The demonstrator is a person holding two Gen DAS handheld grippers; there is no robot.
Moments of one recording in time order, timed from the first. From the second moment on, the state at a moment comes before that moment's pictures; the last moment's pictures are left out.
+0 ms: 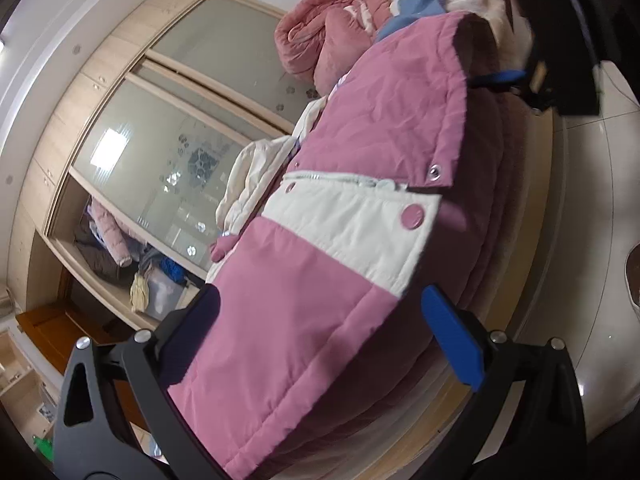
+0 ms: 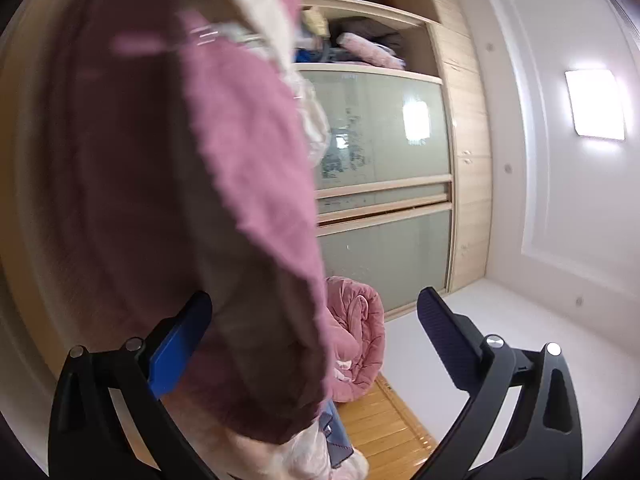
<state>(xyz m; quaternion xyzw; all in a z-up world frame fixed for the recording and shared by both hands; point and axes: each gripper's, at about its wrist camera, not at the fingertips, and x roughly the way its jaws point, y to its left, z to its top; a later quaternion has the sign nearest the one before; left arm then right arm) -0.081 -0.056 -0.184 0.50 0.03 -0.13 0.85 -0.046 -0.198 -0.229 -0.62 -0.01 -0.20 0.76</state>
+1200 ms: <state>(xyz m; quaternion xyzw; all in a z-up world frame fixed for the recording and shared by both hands) -0.042 -0.043 -0.077 0.41 0.08 -0.08 0.90 0.005 -0.222 -0.017 -0.31 0.14 -0.04 0.94</state>
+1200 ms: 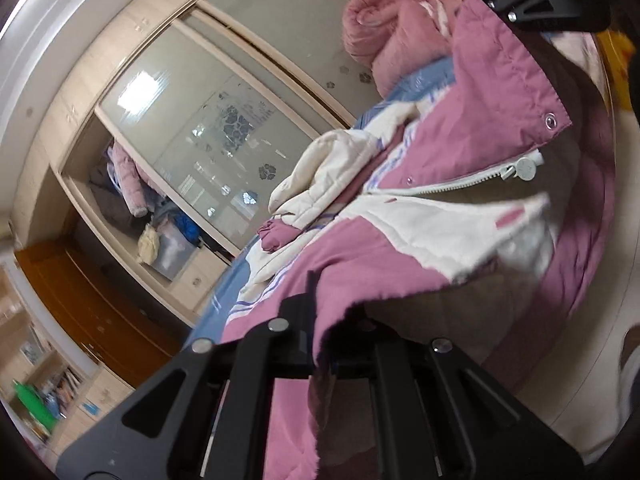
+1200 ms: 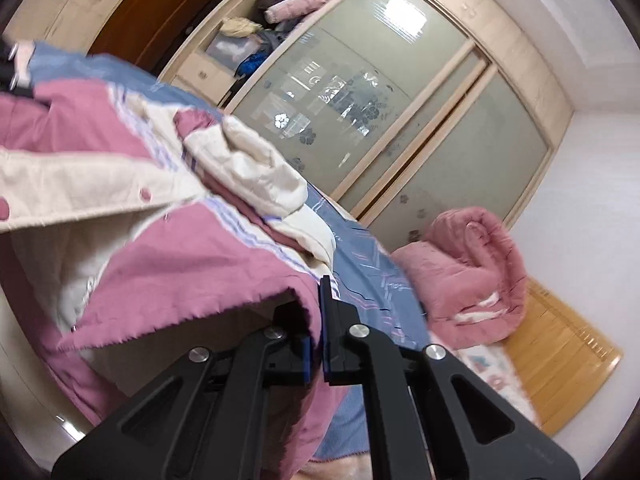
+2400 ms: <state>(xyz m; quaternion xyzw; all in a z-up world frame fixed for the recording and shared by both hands) -0.079 -0.055 -0.129 0.42 -0.01 -0.16 0.89 -0.063 -0.262 -0.262 -0.73 0.01 -0.13 0.67</state>
